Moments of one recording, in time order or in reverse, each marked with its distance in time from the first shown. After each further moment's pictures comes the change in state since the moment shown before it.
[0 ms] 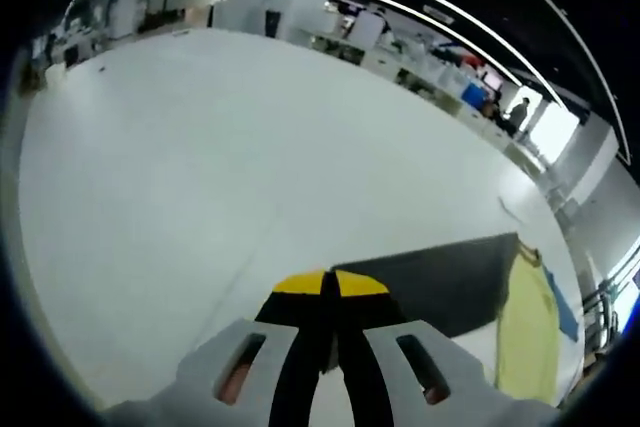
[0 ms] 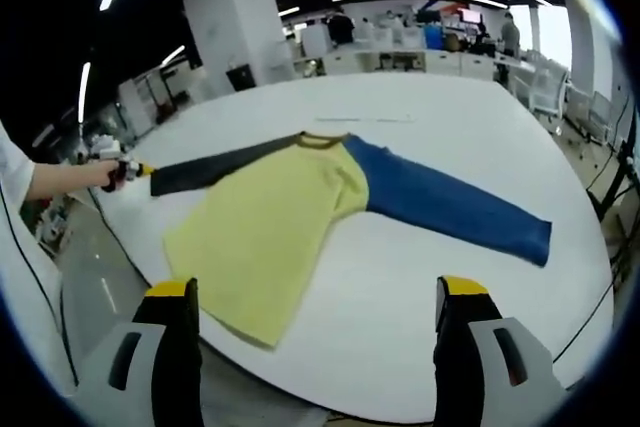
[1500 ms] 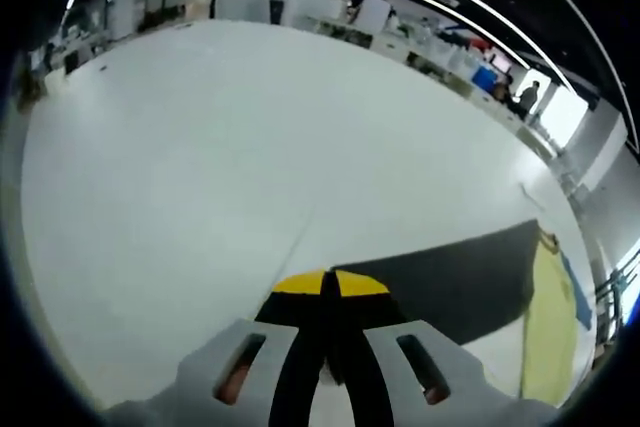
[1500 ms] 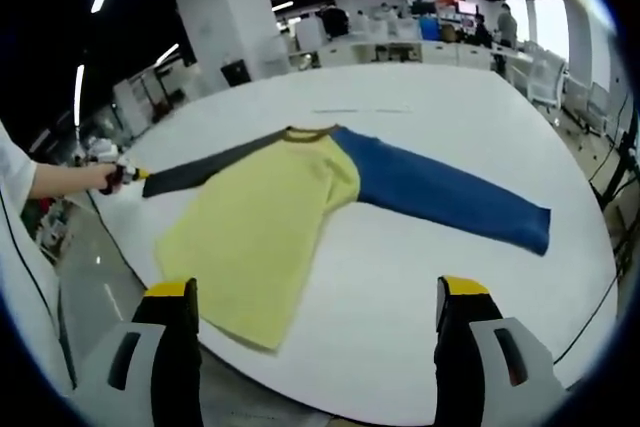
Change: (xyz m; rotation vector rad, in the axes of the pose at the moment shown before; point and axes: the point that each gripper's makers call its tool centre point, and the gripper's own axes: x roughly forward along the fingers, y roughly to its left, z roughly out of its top) left arm 0.040 0.057 -0.003 0.037 0.064 0.050; right arm 0.010 -0.002 -0.005 0.026 0.030 -0.005
